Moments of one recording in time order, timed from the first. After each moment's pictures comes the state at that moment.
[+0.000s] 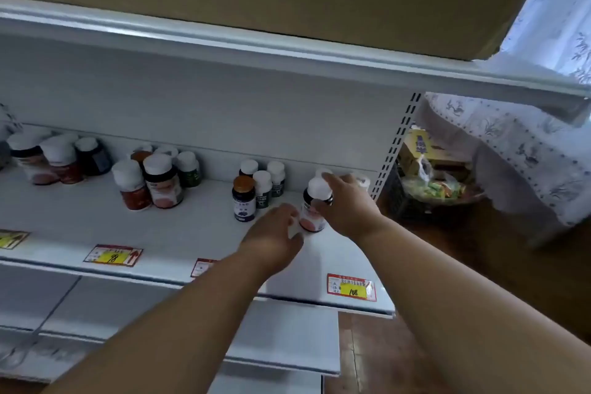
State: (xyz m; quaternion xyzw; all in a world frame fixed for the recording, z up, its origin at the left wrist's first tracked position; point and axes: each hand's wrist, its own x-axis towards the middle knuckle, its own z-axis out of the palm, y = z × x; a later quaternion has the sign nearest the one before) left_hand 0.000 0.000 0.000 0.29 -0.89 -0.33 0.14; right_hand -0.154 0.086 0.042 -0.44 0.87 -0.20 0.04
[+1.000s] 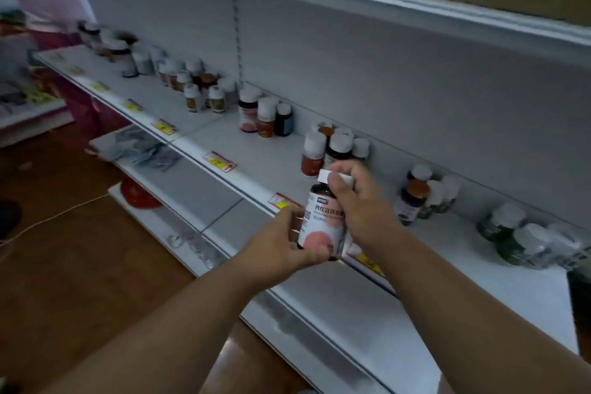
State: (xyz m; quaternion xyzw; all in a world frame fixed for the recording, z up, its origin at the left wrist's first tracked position) left_hand 0.249 -0.039 0.017 0.40 -0.69 -0.54 0.26; right_hand 0.080 -0.027 0.059 -0.52 0.59 -0.51 0.35
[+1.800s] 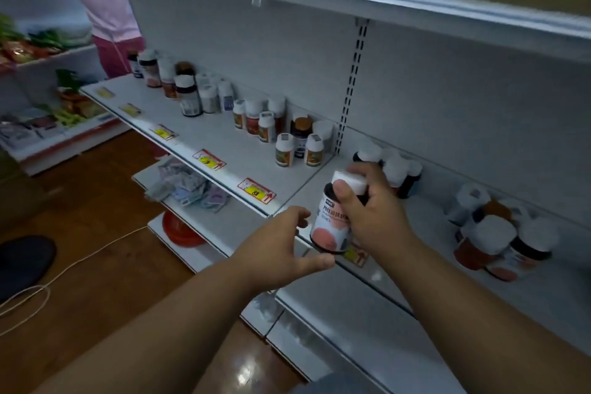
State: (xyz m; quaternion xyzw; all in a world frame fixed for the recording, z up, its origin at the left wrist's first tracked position) left_hand 0.476 -0.326 0.022 0.45 -0.82 -0.33 0.16; right_hand 0.289 -0.302 0.054 -0.56 0.62 -0.50 0.24
